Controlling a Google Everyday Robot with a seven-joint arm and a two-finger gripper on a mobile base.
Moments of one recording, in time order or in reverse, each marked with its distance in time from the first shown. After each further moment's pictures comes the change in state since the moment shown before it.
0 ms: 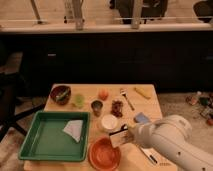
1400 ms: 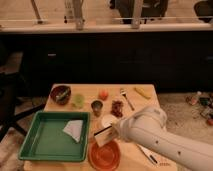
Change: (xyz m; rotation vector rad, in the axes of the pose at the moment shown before) arm -0.062 -0.042 0.024 -0.018 -0.065 -0.174
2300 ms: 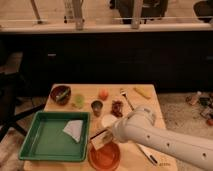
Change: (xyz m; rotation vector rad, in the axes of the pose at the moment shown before) arm -0.005 0.020 0.042 -0.068 -0.066 0.010
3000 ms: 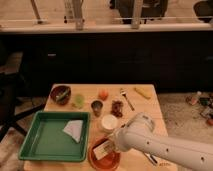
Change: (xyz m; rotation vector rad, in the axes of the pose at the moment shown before) arm -0.006 0.041 0.019 -0.086 -0.014 0.013
